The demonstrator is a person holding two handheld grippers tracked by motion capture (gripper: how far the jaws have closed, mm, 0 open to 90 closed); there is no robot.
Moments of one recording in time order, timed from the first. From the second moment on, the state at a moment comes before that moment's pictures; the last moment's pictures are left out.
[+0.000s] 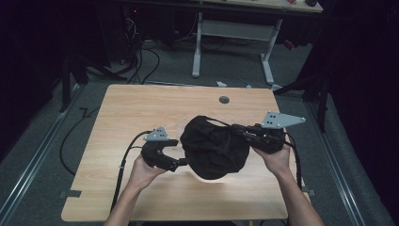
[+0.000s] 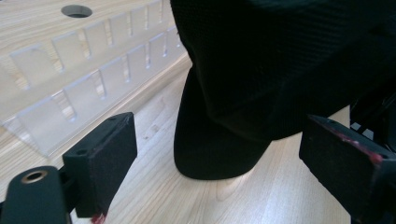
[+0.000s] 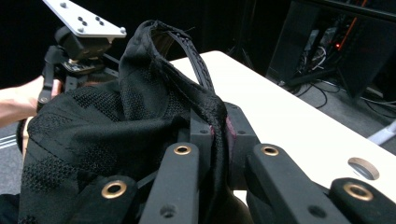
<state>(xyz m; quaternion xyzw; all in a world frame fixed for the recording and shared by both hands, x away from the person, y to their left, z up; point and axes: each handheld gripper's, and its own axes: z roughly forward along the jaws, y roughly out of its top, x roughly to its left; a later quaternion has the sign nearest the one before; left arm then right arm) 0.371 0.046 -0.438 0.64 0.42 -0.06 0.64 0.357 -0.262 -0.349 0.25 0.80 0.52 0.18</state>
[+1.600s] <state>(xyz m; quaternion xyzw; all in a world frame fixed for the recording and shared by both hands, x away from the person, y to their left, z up) 0.353 0.021 -0.435 0.69 0.37 -0.09 0.61 0.380 -0.234 -0.355 0.22 0.78 0.55 0.21</state>
